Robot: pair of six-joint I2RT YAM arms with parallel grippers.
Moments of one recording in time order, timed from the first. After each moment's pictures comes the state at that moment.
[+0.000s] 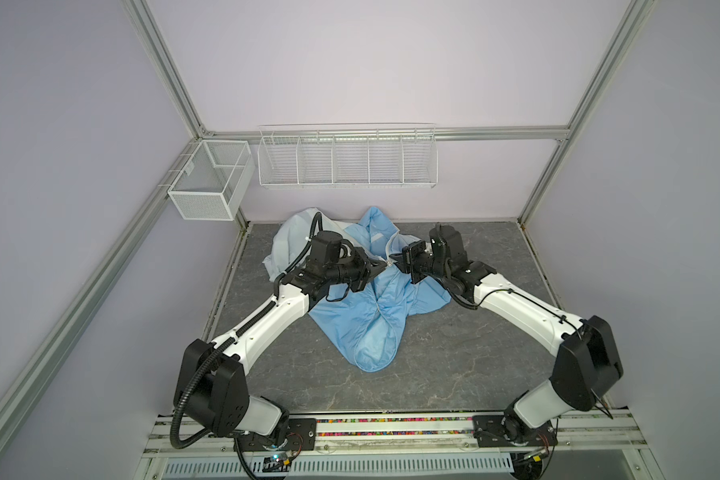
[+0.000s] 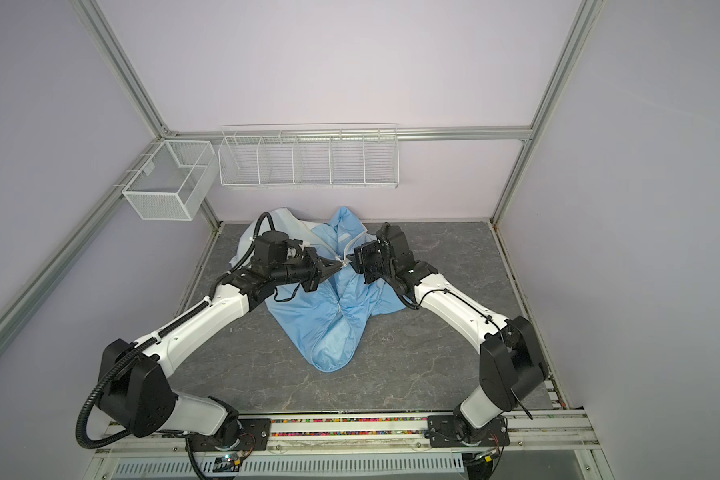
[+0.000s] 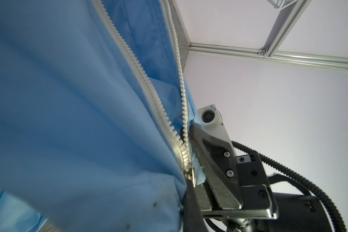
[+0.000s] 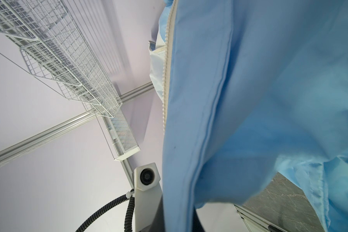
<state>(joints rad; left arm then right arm) -0.53 1.45 1.14 -0.15 0.58 -1.38 0.59 1.58 1.25 -0.14 -0.30 1.76</state>
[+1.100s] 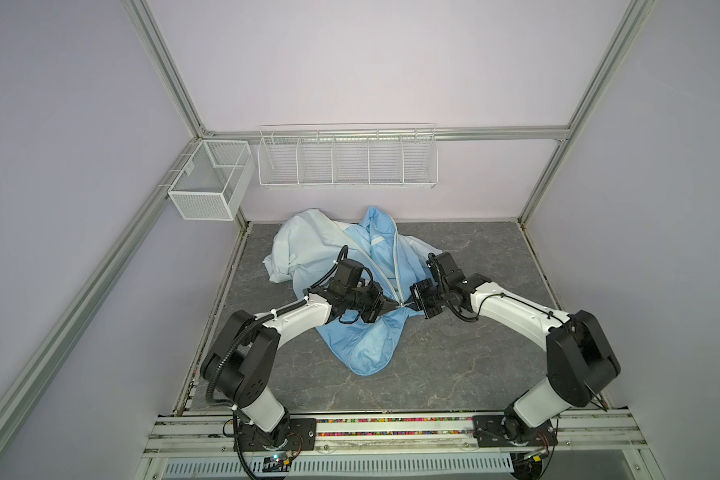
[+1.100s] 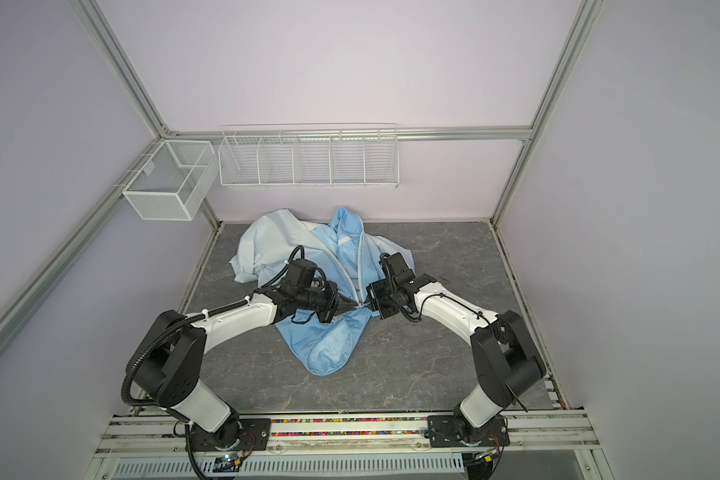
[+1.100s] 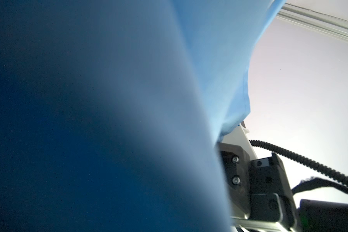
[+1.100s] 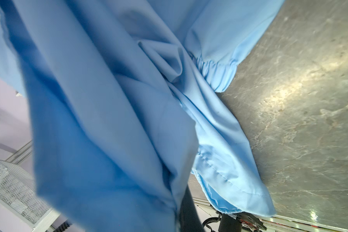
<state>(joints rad) -0.62 1.63 0.96 -0.05 0.70 -1.46 0.56 1.61 1.08 -0.45 -0.37 1.73</state>
